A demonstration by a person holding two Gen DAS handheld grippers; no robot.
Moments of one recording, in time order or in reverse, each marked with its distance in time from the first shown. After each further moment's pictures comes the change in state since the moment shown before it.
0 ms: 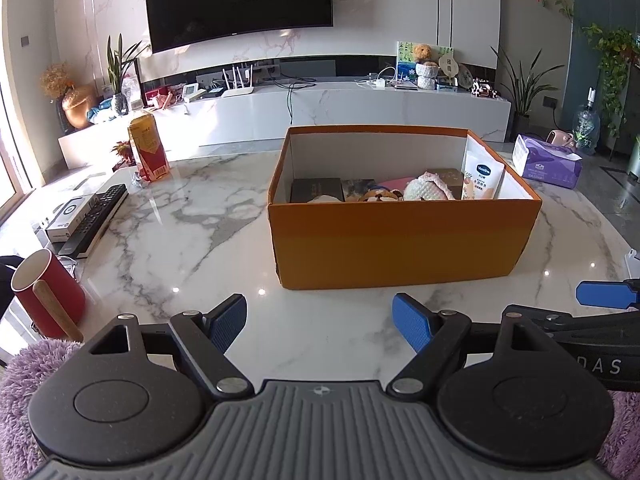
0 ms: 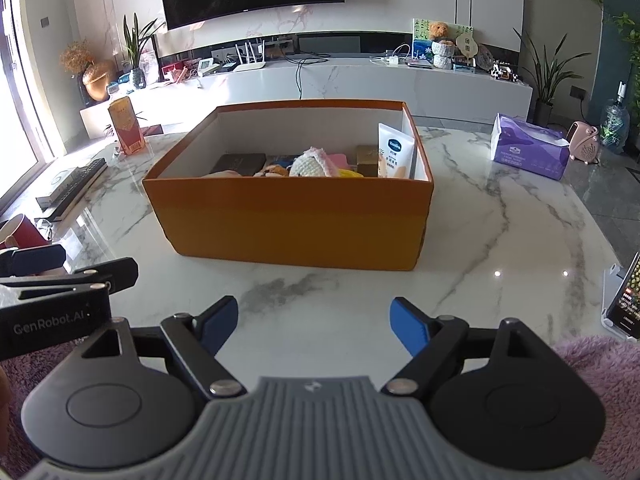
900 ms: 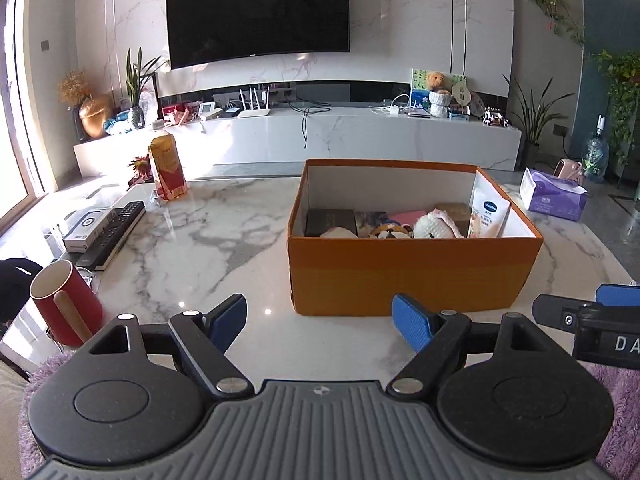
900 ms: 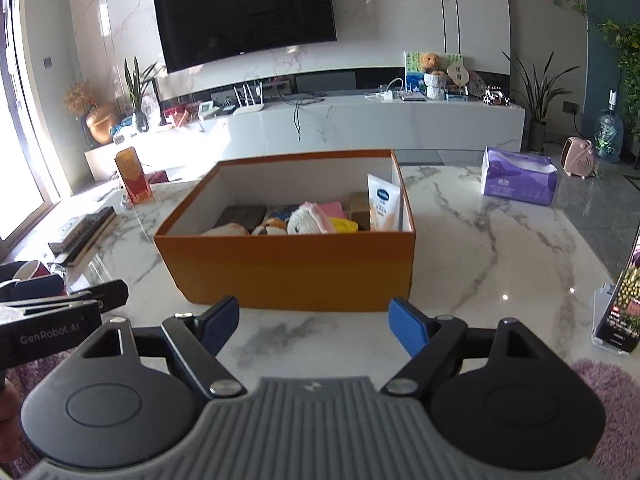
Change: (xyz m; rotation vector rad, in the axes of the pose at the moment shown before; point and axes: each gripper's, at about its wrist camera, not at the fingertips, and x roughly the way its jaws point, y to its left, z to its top) left arm -0.018 0.009 0.013 -0.036 -0.073 0.027; right arm -0.031 -0.014 0.015 0.048 -0.111 0.014
